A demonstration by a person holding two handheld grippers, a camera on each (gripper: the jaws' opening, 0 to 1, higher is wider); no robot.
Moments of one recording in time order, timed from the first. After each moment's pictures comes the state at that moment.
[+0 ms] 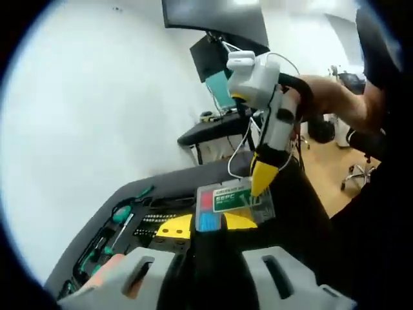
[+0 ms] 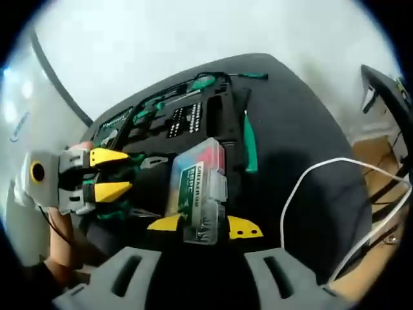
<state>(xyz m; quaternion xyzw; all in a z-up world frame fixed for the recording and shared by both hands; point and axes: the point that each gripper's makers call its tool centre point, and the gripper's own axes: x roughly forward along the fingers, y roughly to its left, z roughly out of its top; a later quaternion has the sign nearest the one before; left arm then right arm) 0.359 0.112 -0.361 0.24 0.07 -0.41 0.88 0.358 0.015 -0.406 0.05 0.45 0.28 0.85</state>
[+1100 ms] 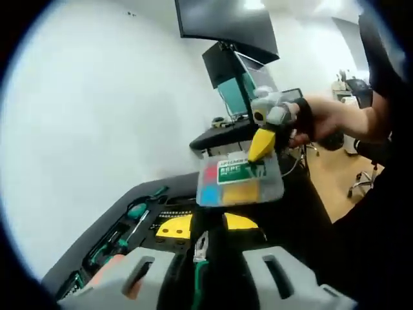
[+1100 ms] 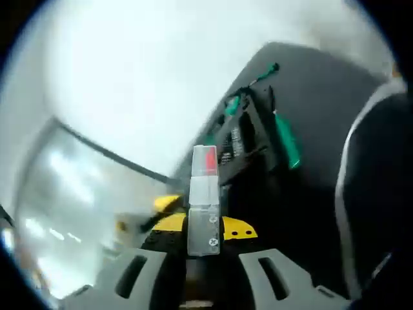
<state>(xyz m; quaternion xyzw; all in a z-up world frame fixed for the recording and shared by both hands) 0.355 0.138 -0.339 0.21 0.05 -0.38 0.90 0.330 0.054 -0.350 0.47 0.43 0.43 0.63</state>
